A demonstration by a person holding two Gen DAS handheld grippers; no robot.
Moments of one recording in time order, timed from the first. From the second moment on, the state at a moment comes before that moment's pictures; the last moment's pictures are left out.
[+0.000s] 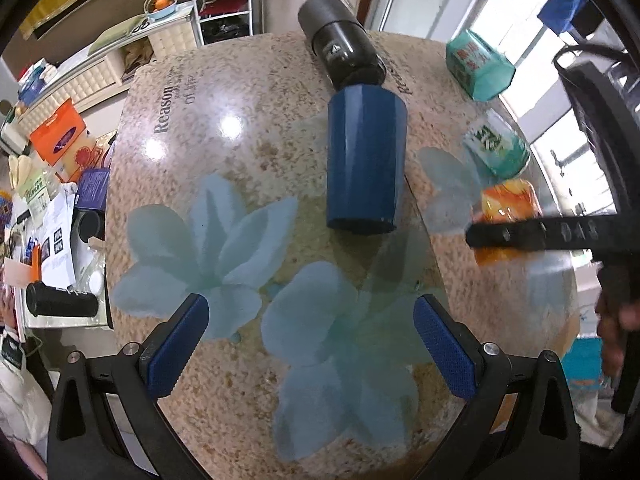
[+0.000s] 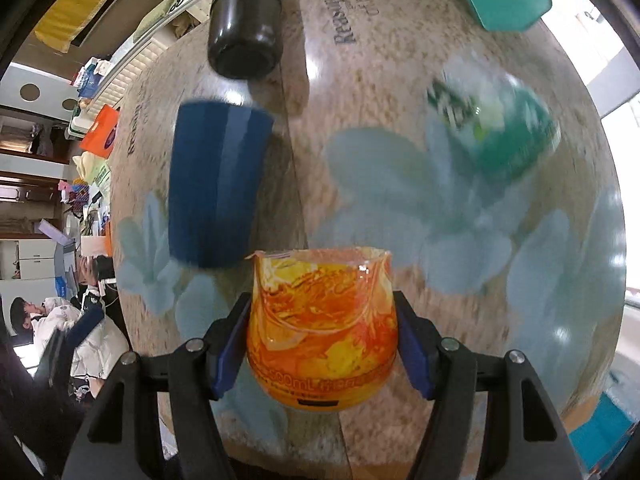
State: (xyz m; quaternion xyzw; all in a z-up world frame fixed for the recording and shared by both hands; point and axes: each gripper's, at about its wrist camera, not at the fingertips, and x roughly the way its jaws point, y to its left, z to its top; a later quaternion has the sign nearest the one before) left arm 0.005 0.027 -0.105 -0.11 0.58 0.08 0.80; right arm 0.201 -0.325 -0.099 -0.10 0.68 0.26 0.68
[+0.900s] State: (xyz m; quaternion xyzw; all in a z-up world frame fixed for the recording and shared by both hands) left arm -0.032 0.017 -0.129 -0.09 0.62 0.04 0.78; right arm 0.129 -0.315 -0.141 -0.09 0.71 0.23 0.66
